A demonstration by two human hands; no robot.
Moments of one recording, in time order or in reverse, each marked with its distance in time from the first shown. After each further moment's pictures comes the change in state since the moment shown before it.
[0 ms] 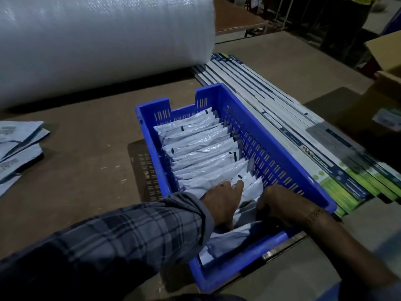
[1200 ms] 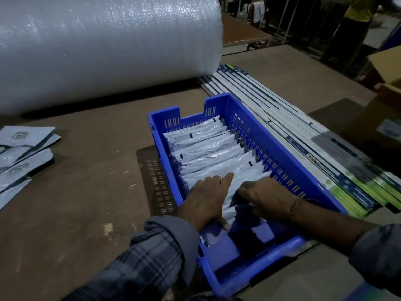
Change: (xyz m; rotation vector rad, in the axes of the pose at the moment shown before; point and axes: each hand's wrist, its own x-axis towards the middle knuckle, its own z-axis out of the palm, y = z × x) left_hand -0.039 -0.051 -0.028 -0.015 0.087 -0.035; right_hand 0.038 -0.033 -0.007 -0.519 0.273 -0.222
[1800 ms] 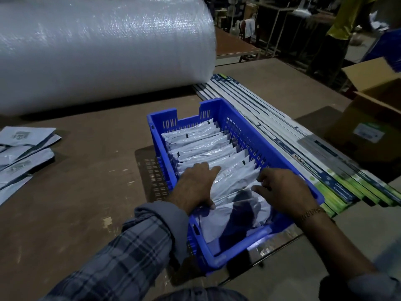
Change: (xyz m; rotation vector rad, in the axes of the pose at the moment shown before) left_hand -0.021 -0.007 -0.025 0.041 0.091 -0.038; right_hand -0.066 -0.007 -0.013 0.423 0.328 0.599
